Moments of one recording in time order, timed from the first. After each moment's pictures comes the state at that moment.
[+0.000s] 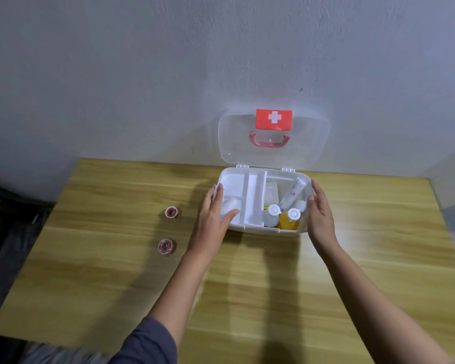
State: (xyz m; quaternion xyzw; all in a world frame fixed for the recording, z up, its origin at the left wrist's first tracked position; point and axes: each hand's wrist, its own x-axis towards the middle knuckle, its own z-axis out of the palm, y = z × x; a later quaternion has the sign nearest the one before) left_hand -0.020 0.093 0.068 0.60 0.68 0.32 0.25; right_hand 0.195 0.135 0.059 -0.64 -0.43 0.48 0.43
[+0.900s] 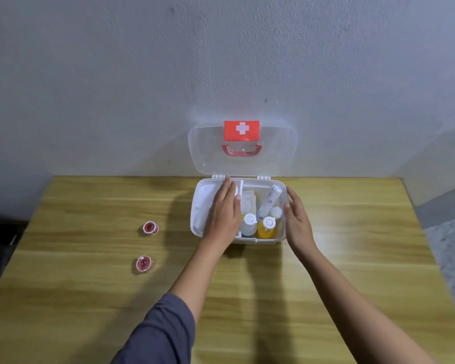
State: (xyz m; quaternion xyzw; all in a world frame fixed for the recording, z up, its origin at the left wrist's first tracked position) left_hand 0.044 0.149 0.057 0.61 0.66 0.33 0.28; right_hand 0.201 0.136 0.070 -0.62 -0.43 0.52 0.41
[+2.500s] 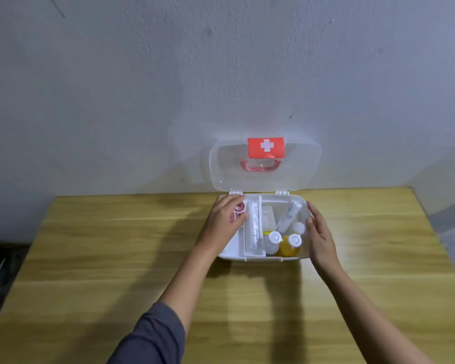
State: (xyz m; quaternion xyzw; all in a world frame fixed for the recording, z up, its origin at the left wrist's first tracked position) left_hand -0.022 0.173 0.062 0.71 0.57 0.34 0.25; right_hand 0.190 0.134 0.061 -0.64 -0.41 0.47 0.45
